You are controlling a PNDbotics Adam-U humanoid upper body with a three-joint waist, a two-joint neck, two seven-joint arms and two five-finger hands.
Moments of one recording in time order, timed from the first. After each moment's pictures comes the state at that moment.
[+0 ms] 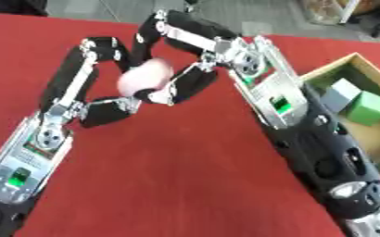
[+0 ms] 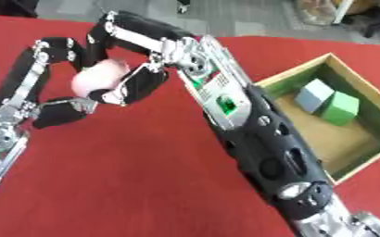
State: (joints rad) left arm -0.57 0.44 -0.31 -1.75 -0.41 -0.07 0.12; right arm -1.05 -0.07 0.36 -1.44 0.49 -0.15 0.54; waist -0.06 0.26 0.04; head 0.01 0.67
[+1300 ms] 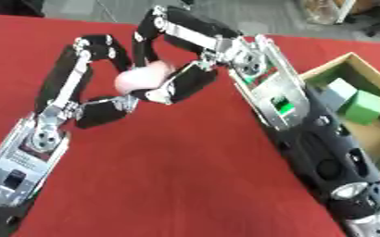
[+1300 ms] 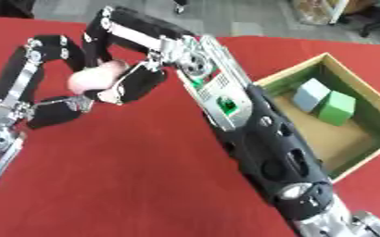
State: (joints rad) left arm -0.56 0.45 -0.31 -1.77 -0.39 -0.07 0.14; right arm -1.05 -0.07 0.37 -1.48 0.47 -0.15 0.52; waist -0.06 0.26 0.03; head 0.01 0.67
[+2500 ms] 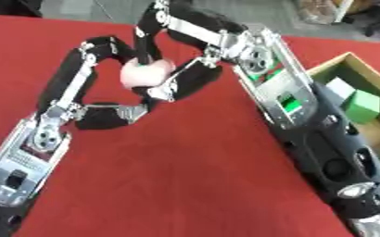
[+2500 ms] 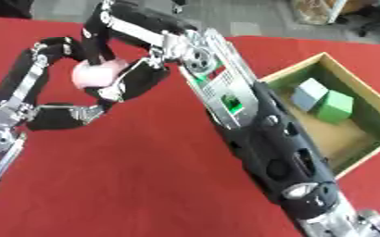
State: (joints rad) left arm -0.56 0.44 -0.31 -1.76 -0.40 -0.06 0.07; right arm -1.05 -0.09 0.37 -1.52 0.48 -0.15 0.52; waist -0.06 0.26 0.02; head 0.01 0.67
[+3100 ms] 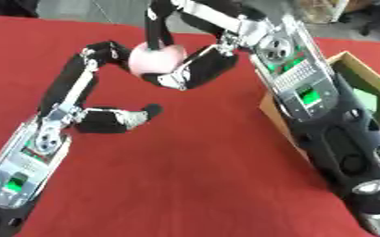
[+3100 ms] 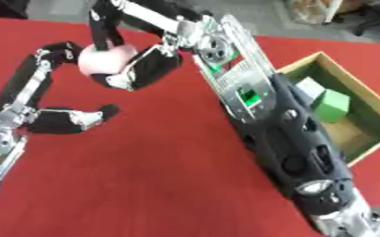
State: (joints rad) left arm -0.54 0.44 -0.30 -1.74 -0.42 -0.04 0.06; right arm -1.05 -0.16 0.35 -1.59 0.47 -0.14 0.49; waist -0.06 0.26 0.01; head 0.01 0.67
